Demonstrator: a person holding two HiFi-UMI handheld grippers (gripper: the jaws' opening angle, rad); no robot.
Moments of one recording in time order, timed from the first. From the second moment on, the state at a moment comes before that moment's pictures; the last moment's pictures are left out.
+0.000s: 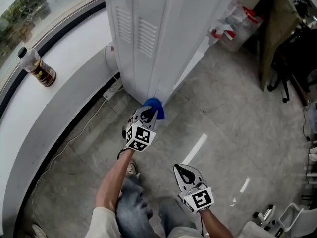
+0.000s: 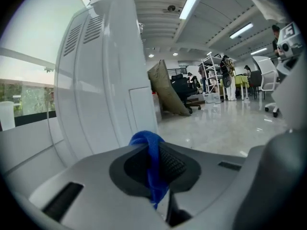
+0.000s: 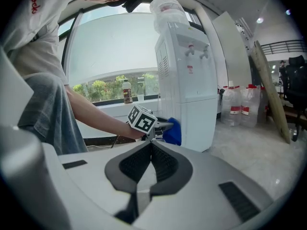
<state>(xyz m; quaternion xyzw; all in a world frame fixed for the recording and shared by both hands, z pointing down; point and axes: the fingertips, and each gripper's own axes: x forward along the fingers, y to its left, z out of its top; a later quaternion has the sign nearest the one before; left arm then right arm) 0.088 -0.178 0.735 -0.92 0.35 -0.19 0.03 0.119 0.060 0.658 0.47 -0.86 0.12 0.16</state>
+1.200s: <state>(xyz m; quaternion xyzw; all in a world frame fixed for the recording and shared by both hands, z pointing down) -0.052 -0.341 0.819 -0.88 0.43 -0.22 -0.02 0.057 -0.040 0.699 0.45 -0.85 0.17 0.20</state>
